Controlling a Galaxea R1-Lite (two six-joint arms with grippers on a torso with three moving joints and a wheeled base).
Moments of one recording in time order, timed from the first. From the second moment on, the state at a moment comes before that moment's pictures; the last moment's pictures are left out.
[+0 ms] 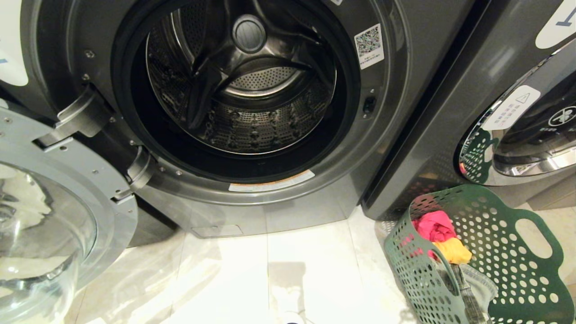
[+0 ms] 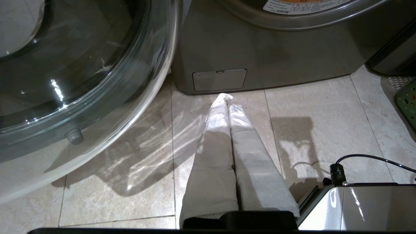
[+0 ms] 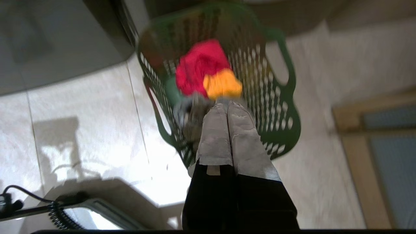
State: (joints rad) left arm 0.00 0.00 0.00 0.01 -0.01 0.03; right arm -0.03 0.58 -0.61 0.29 -0.18 0.04
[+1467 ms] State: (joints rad) left arm 0.00 0.00 0.00 0.01 -0.01 0.03; right arm -0.36 2.36 -0.96 -0.41 0.13 0.40
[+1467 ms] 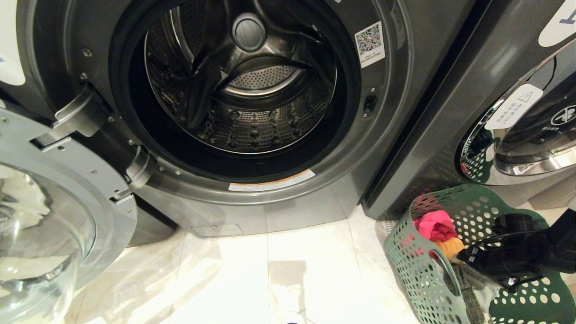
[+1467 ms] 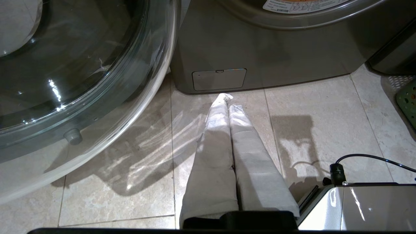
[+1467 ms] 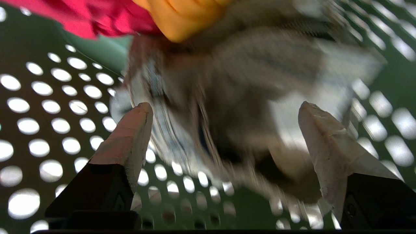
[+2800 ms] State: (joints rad) left arm 0.00 0.00 0.00 0.01 -0.01 0.03; right arm -0.25 2.62 -1.14 -0.41 0.24 0.32
